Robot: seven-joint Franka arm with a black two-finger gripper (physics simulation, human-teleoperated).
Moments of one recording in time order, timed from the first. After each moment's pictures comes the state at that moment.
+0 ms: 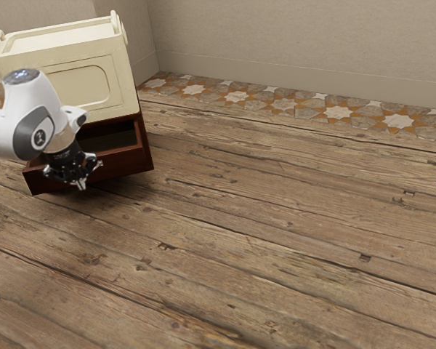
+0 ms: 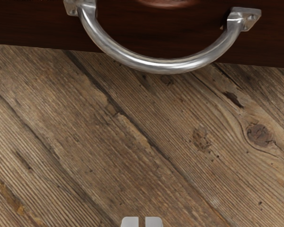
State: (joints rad) arm 0.35 -0.04 -0.05 -2.23 0.05 2.42 -0.56
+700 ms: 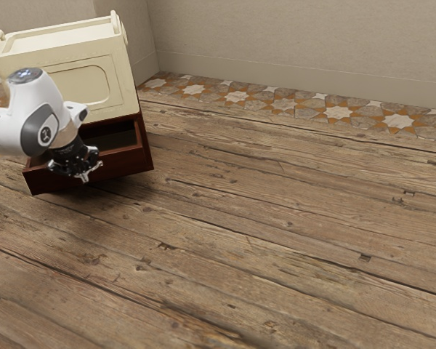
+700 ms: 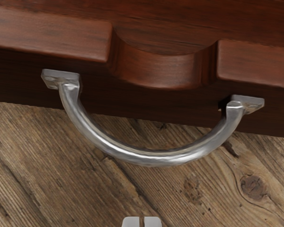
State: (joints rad) arm 0.36 0.06 -0.03 -2.13 0.06 2.47 -0.58
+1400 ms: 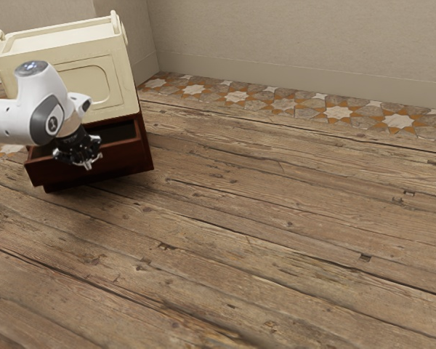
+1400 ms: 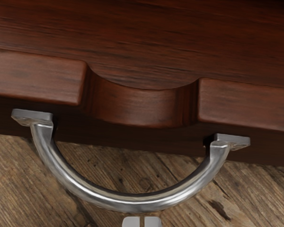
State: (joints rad) arm 0.39 0.23 -0.03 -1.93 0.06 2.45 -0.54
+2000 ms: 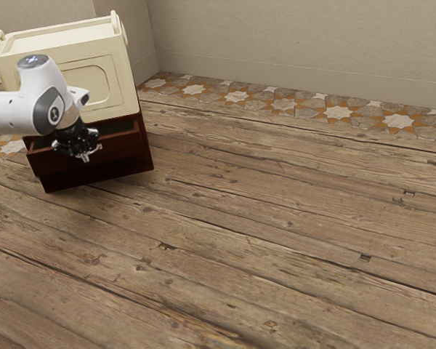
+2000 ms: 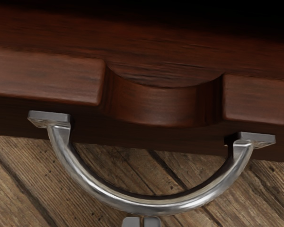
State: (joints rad) arm 0.42 0.36 -0.03 -1.74 0.06 2.39 -0.48
